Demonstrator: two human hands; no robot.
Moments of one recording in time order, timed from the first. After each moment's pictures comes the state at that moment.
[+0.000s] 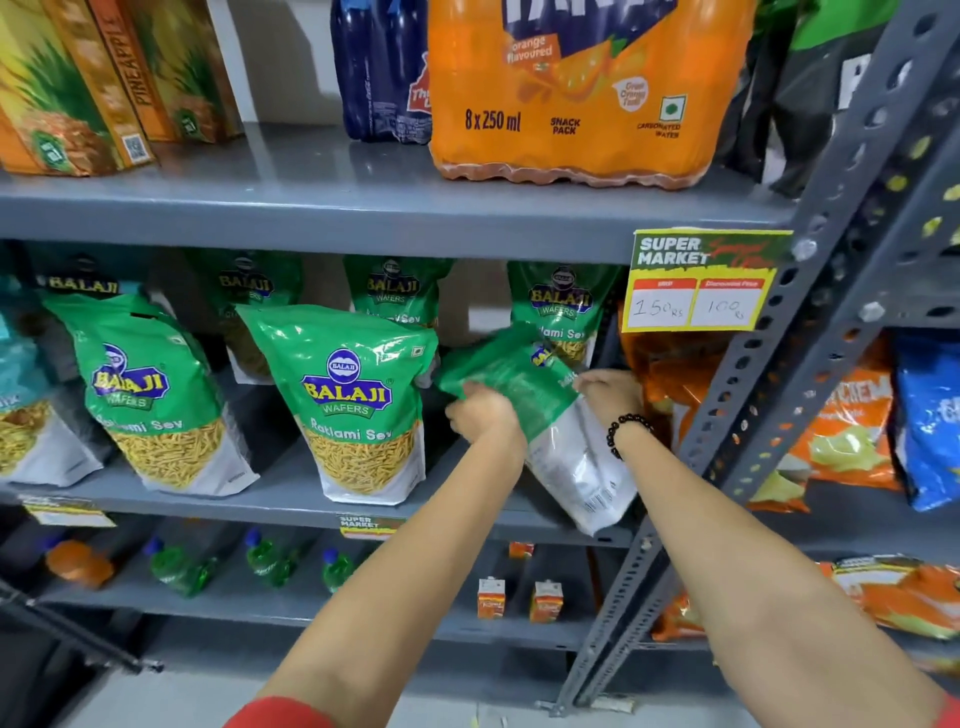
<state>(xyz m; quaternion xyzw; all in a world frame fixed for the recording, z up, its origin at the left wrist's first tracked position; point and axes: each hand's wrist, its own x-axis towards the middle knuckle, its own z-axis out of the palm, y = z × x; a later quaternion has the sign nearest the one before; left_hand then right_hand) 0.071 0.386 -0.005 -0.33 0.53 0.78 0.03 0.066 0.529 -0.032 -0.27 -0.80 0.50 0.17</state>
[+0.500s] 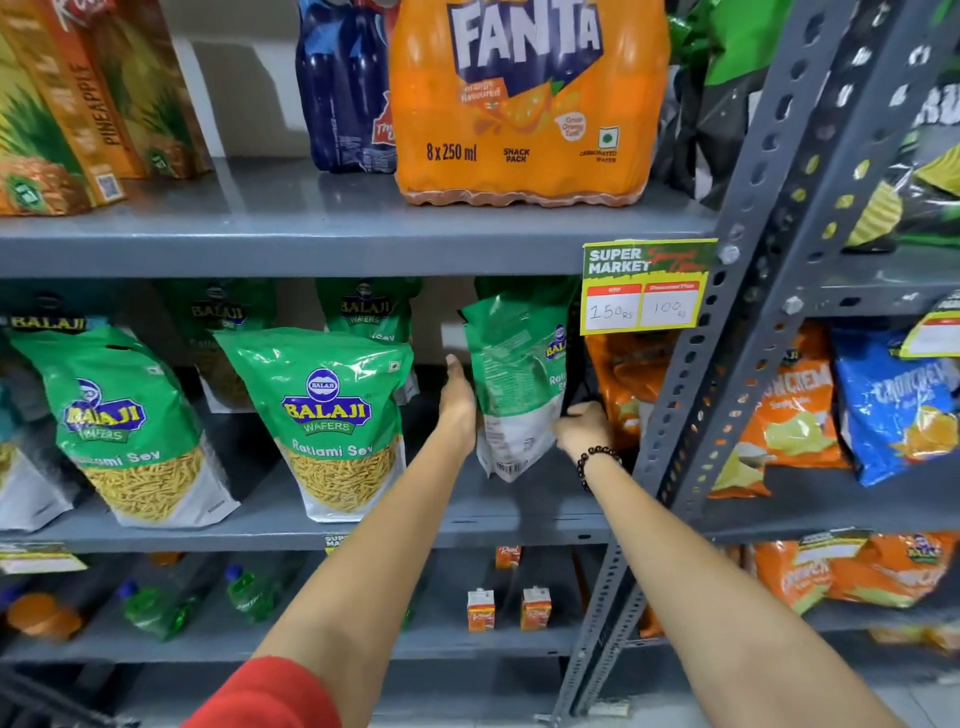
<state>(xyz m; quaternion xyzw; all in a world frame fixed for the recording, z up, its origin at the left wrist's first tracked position) 0.055 0.374 0.008 -0.15 0.60 0.76 0.18 0.090 0.517 -0.053 -0.35 -0.77 0.52 0.13</state>
